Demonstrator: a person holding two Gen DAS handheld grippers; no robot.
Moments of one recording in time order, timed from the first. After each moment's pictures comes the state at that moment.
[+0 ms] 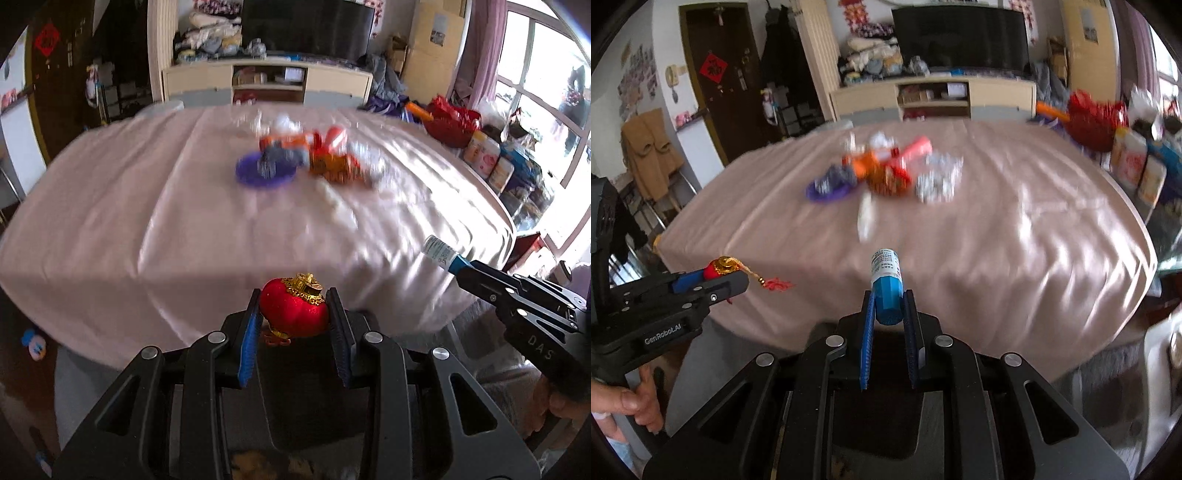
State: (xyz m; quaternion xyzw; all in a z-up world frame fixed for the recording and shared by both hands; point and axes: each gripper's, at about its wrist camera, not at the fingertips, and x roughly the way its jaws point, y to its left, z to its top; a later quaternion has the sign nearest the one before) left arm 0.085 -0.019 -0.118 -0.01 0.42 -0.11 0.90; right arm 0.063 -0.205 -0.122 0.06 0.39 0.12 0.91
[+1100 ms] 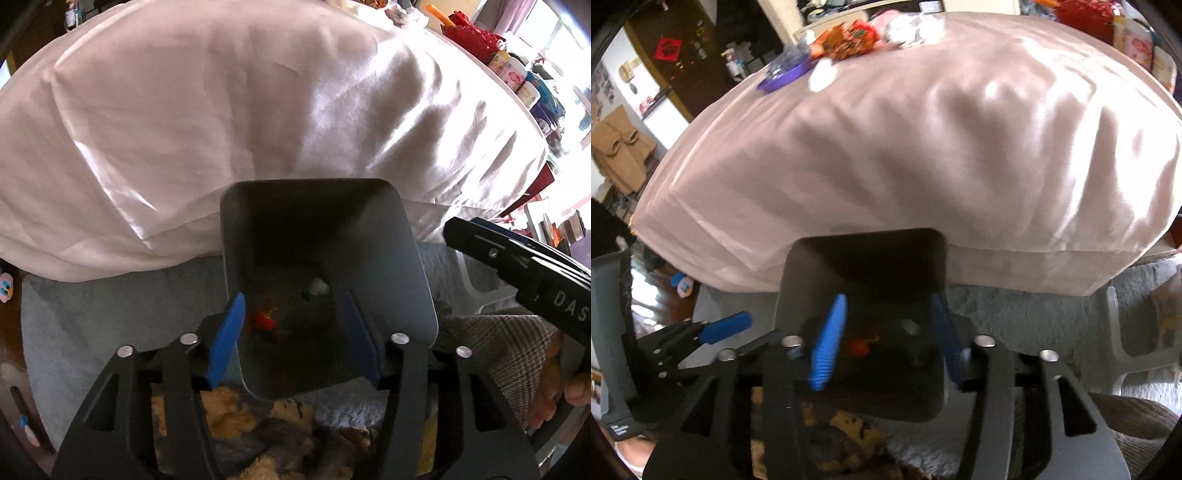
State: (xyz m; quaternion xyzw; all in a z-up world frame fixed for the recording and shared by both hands) left arm 0.074 -0.014 -0.252 -0.02 0.56 -0.12 0.82; right arm 0.067 -0.194 -0.220 0.11 0.51 0.09 0.85
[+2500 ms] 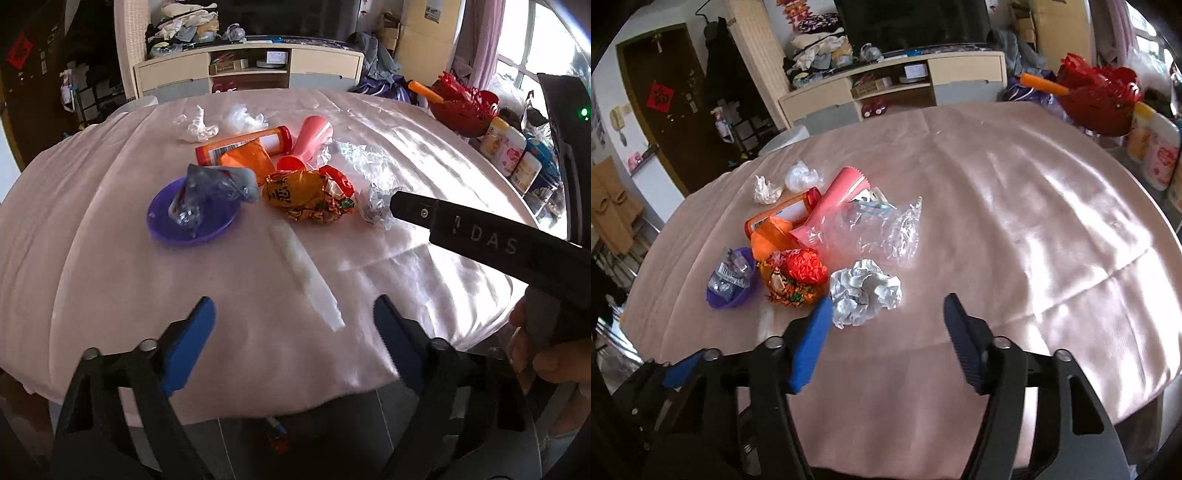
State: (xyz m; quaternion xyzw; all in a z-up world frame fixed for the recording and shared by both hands) left arm 0.211 -0.087 -0.148 0.02 0.44 -0.12 0.89; right arm 0.235 -0.239 -0.142 0.12 0.41 0.07 0.90
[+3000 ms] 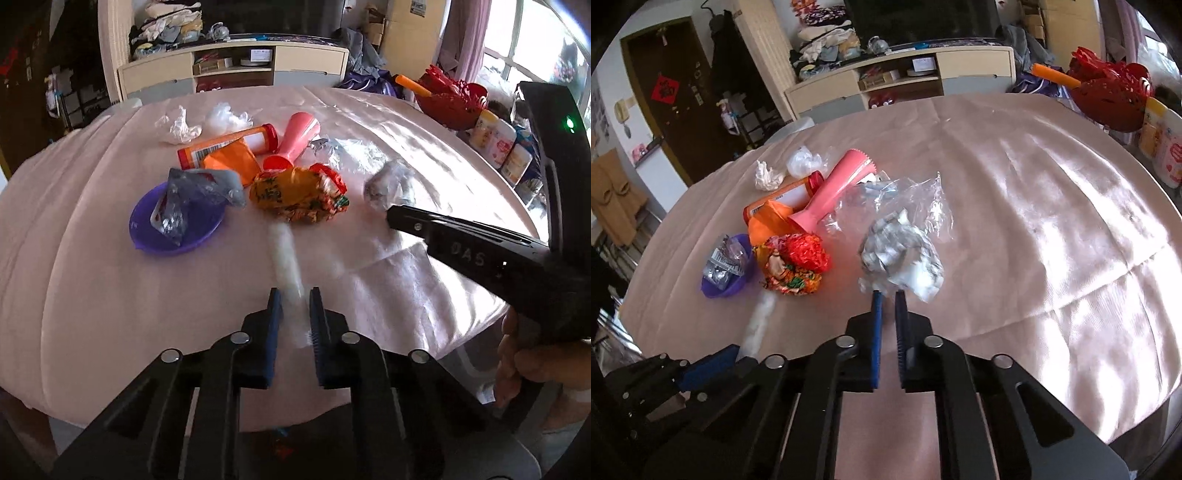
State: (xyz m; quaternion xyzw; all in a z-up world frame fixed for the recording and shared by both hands) left arm 0.210 -0.083 -0.151 0.03 0.44 -0.15 0.88; right arm 0.229 -0.234 -0.152 0.12 0.42 0.08 0.90
